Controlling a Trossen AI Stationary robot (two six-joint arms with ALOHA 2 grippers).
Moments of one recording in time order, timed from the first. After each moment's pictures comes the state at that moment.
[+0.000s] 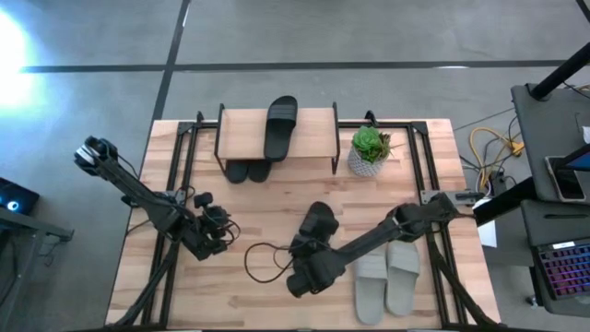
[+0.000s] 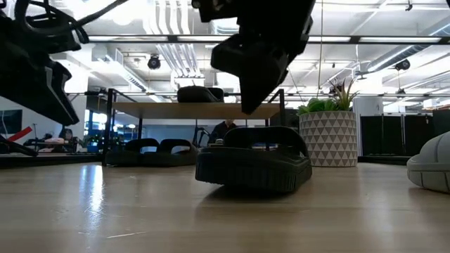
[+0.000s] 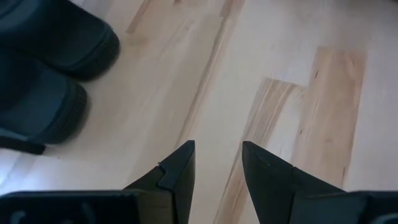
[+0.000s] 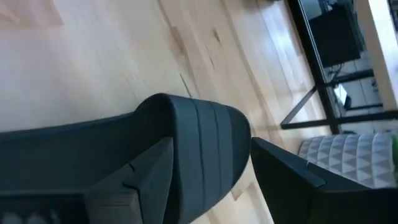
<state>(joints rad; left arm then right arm) -0.66 1.07 0.55 -0.69 -0.66 -0.86 0.48 2.40 2.14 -1.52 0.79 0.91</state>
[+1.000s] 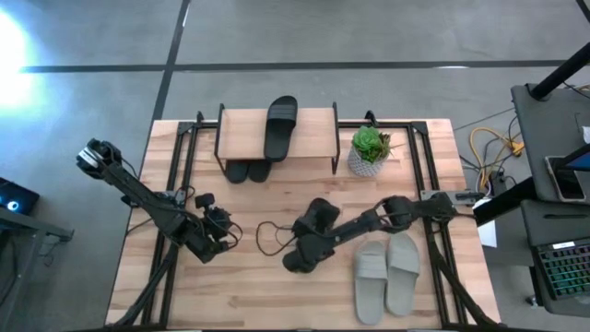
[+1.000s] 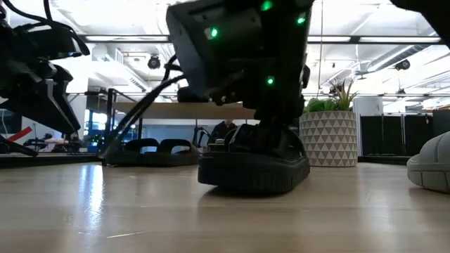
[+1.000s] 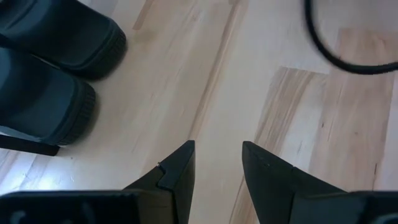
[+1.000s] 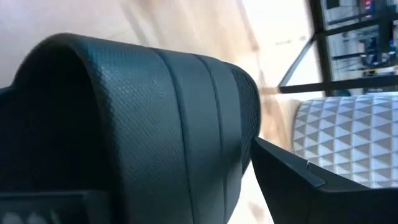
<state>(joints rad) -0.66 1.15 0.55 -0.69 -0.69 -0.85 0.34 2.47 2.00 -1.54 0.74 0.97</state>
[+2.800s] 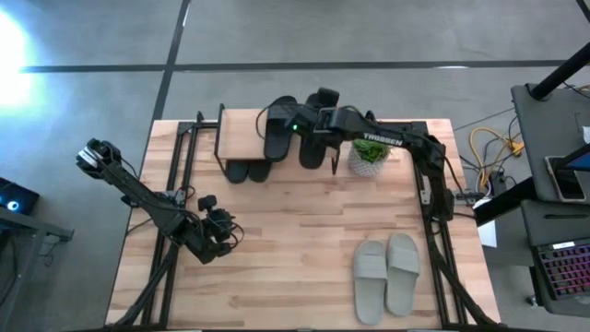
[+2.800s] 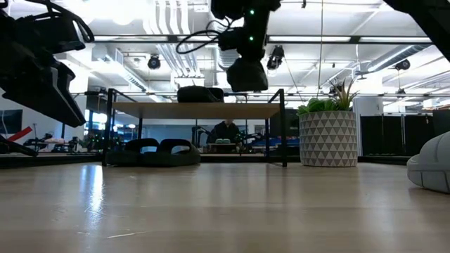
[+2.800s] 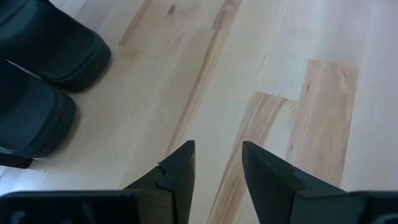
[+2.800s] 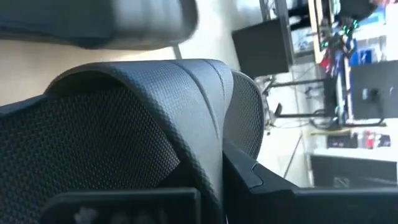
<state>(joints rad) -0.66 1.14 0.56 -0.61 -0.69 -0.86 -0.27 2.02 2.01 -1.03 0.85 -0.27</state>
